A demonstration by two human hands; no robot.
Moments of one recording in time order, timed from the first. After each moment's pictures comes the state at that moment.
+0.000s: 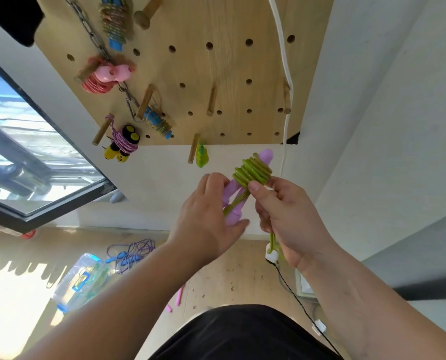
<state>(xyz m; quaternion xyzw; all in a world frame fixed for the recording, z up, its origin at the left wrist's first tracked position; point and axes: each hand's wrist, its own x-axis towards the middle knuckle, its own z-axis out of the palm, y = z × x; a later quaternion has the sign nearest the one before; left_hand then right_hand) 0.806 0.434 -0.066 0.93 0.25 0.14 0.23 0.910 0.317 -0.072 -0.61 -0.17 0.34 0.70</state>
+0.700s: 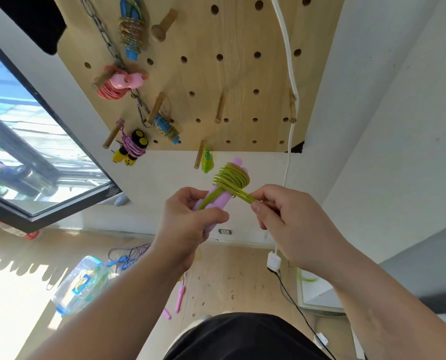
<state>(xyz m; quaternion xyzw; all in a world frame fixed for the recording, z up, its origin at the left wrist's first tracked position) 0.791 0.449 -0.062 0.57 0.40 0.22 0.68 0.910 0.297 -0.039 -0.78 -0.42 0.21 0.40</state>
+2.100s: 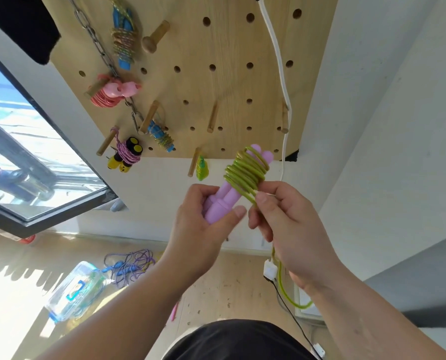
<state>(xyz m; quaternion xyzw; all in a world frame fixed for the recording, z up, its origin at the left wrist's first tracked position) 0.811 0.420 -0.059 0.75 0.31 0.27 0.52 0.912 0.301 -0.047 -0.64 -0.26 0.27 0.67</state>
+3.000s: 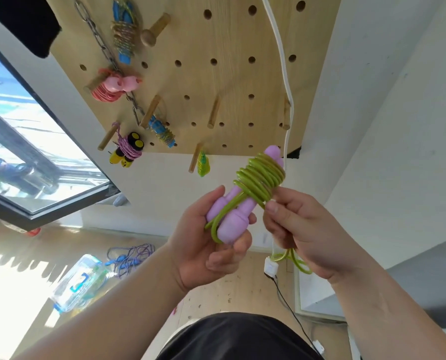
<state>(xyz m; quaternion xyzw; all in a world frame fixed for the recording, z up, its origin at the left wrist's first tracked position) 0.815 0.436 -0.066 0.25 0.12 -0.12 0.95 0.948 0.283 -0.059 -0.55 -0.35 0.42 0.63</state>
